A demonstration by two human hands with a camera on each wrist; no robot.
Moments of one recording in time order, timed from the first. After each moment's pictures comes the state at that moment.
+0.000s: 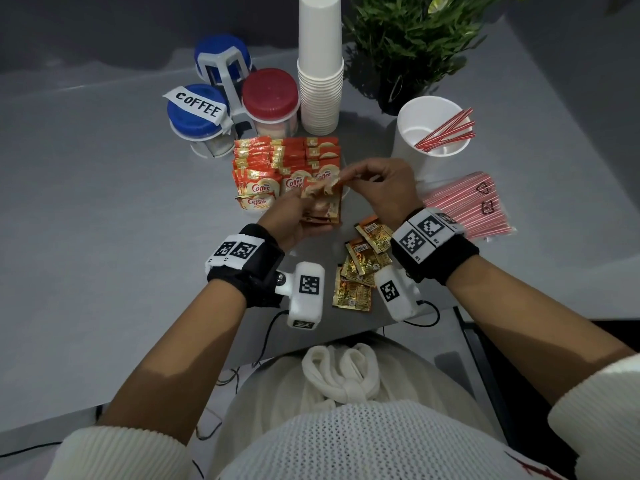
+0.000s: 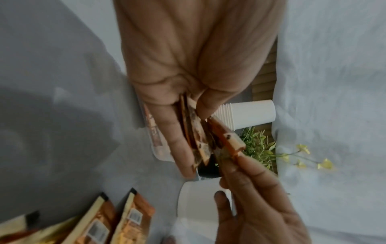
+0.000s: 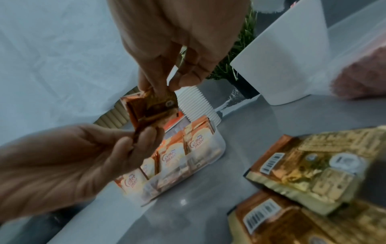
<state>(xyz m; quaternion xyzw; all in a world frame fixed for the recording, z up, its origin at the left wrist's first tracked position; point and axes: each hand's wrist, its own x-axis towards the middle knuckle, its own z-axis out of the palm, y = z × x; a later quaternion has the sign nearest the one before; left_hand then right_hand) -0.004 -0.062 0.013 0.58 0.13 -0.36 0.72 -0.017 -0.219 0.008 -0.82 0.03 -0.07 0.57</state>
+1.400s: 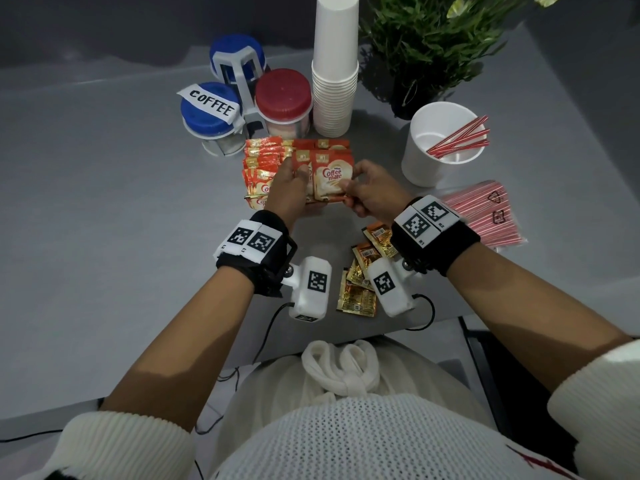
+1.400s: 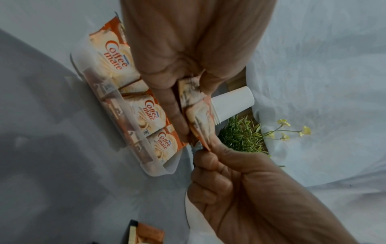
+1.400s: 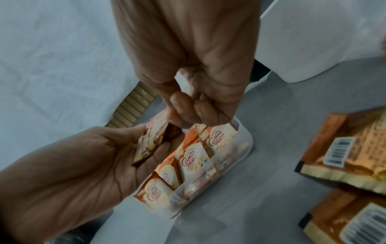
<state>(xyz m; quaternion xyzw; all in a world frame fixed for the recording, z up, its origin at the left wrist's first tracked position) 0.016 -0.067 0.020 0.69 0.14 -0.19 0.68 0.005 -0.200 0.022 -0.74 0.16 0.20 0.62</state>
